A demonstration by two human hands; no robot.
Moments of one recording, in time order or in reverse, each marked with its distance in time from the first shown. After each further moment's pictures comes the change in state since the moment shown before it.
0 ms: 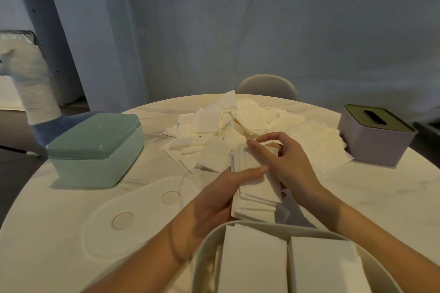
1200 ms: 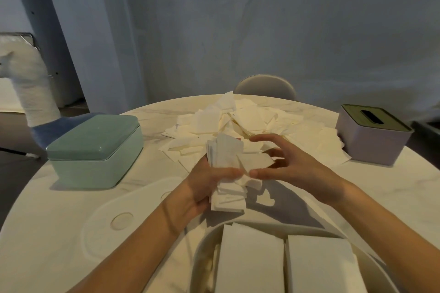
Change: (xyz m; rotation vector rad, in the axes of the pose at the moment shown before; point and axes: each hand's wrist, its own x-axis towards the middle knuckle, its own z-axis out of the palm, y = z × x) left_hand -0.010 0.021 -0.021 0.338 0.227 0.234; right_hand 0.000 -0.007 -0.038 -0.099 -0.519 0.010
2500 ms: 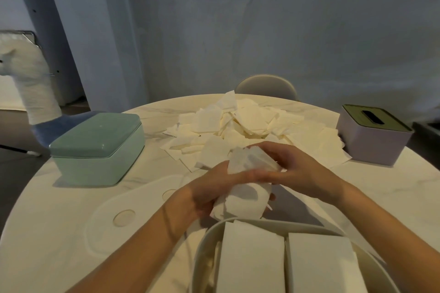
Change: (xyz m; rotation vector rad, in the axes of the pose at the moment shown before) left_hand -0.011 0.008 0.015 0.179 -0.240 -0.144; right_hand -0.002 0.002 0.001 -0.168 -0.028 -0.194
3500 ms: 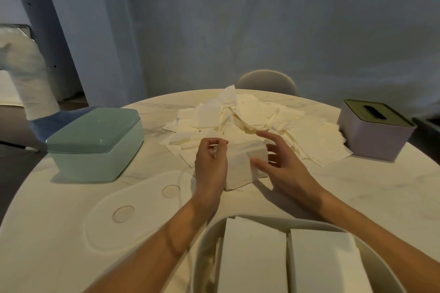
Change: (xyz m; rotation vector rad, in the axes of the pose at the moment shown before) left_hand 0.036 -0.022 0.002 0.032 0.877 0.256; right_hand 0.008 0.039 0.040 0.395 0.251 0.108
